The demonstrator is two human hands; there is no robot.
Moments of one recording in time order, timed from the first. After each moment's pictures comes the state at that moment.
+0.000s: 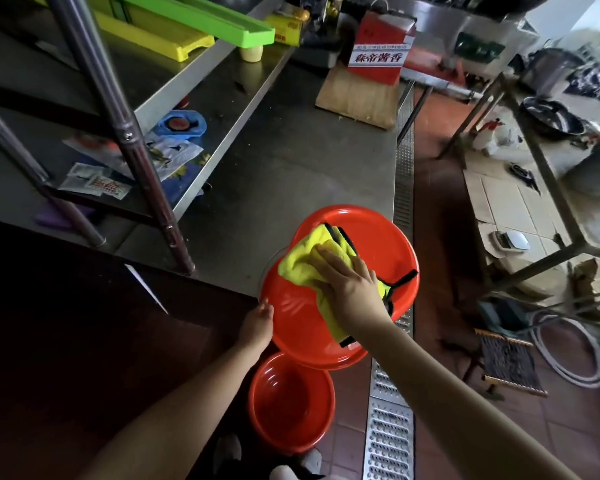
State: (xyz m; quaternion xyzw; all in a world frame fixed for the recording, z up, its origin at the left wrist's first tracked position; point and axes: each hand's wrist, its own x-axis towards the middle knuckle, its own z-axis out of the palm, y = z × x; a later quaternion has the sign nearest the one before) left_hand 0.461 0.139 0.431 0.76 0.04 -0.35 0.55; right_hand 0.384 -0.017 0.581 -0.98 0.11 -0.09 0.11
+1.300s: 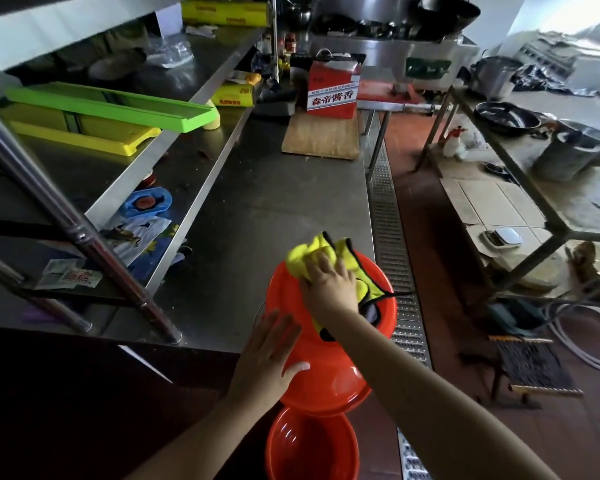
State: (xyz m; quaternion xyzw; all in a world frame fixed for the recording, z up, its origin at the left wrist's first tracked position) left_hand 0.464 0.118 0.494 0.80 -0.52 0.14 0.27; right_hand 0.459 -0.077 0.575 -0.95 0.27 -0.03 0.14
